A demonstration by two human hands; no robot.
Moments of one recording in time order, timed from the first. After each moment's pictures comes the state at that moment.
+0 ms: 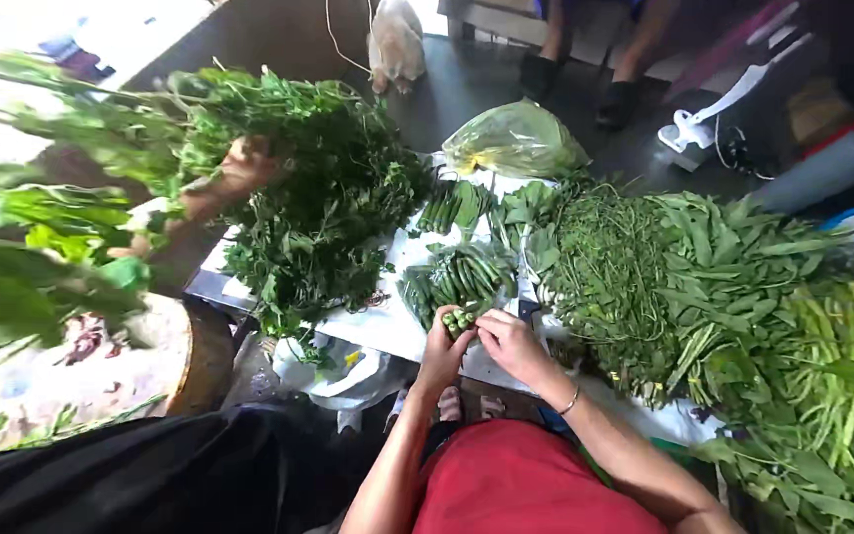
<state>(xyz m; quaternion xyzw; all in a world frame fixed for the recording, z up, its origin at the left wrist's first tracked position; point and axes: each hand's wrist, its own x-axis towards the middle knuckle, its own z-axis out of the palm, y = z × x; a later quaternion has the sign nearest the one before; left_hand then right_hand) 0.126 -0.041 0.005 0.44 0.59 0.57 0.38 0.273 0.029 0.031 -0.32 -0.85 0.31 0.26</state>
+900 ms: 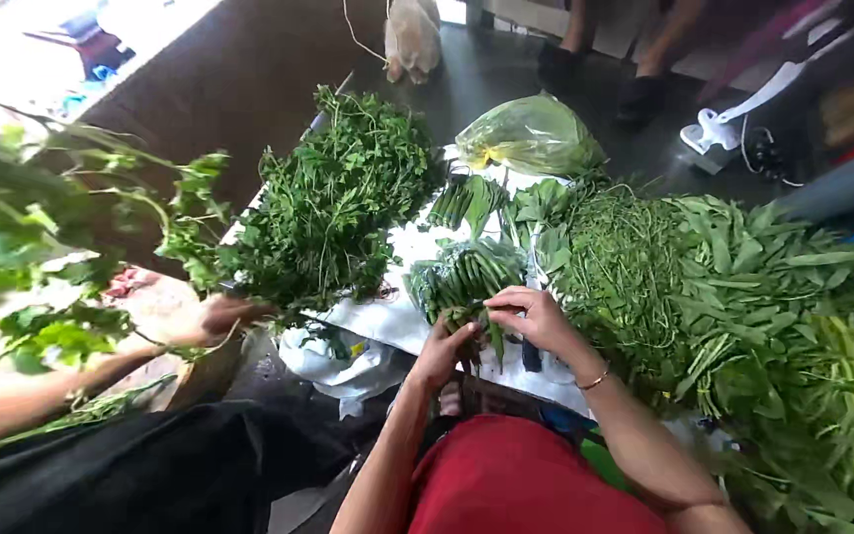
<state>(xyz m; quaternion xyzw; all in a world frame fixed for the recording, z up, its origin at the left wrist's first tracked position) 0.119 -0.043 0.001 0.23 0.49 0.59 0.60 0.287 0.080 0.058 -0.26 -0.80 0.49 0.22</state>
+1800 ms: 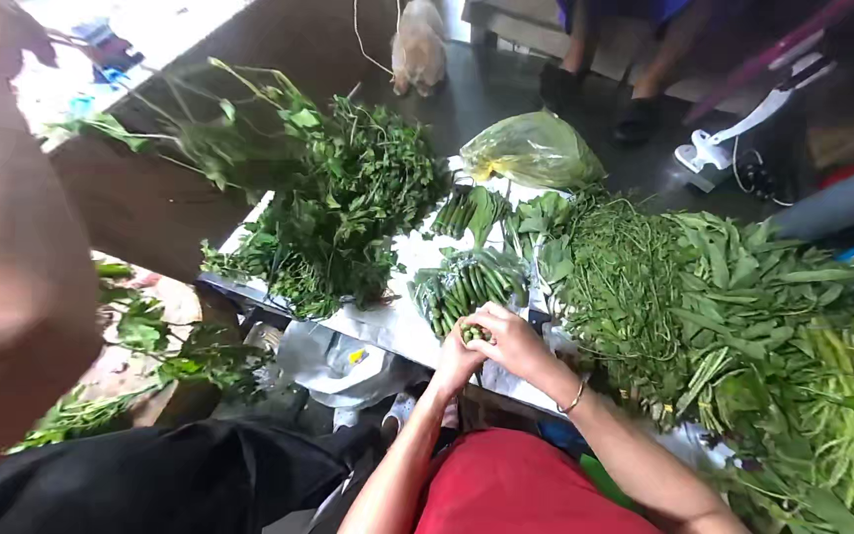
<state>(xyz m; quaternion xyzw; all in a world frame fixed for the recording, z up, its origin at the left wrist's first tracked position) 0.132 -0.036 -0.005 0.35 0.63 0.52 0.46 0.251 0.048 0.062 -0.29 -0.88 0.36 0.11</state>
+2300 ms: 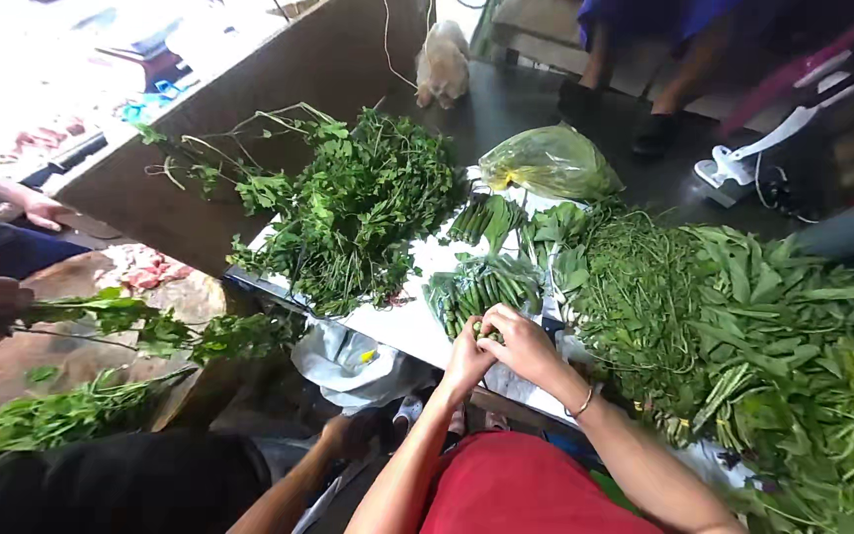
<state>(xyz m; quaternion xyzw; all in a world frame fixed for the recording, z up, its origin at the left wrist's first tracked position) 0.125 -0.038 0.011 0.42 0.67 0.47 0.41 0.242 0.044 0.074 -0.30 -0.88 0.35 0.07</state>
